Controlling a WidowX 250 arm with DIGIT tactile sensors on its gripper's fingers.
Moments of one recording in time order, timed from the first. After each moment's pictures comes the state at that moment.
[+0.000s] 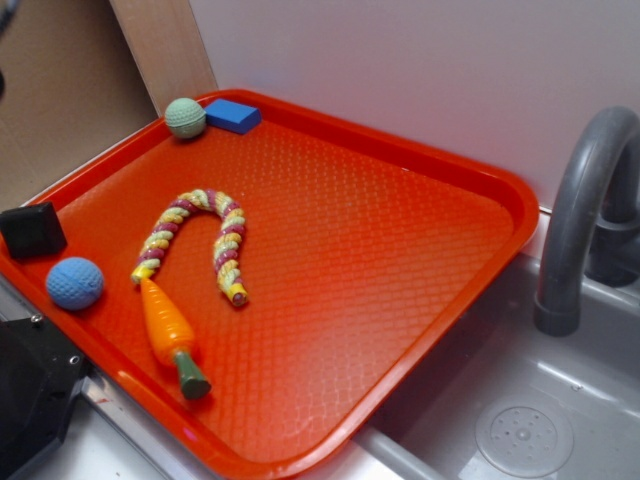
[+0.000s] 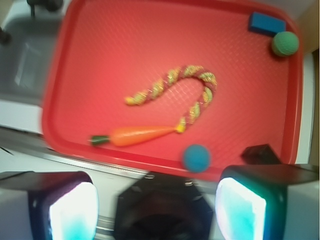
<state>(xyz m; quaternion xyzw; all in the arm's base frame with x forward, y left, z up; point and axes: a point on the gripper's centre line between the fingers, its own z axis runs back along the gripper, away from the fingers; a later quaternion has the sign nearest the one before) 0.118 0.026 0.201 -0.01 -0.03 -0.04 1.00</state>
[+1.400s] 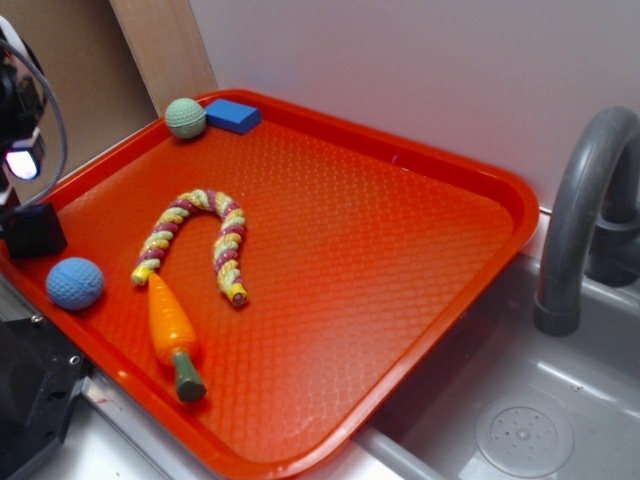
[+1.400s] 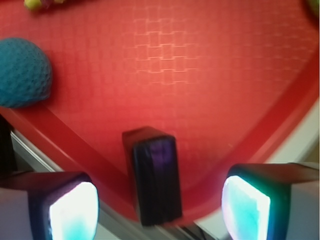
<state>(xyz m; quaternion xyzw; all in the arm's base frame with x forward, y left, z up) 0.120 0.140 0.072 0.05 0.07 -0.32 0.94</state>
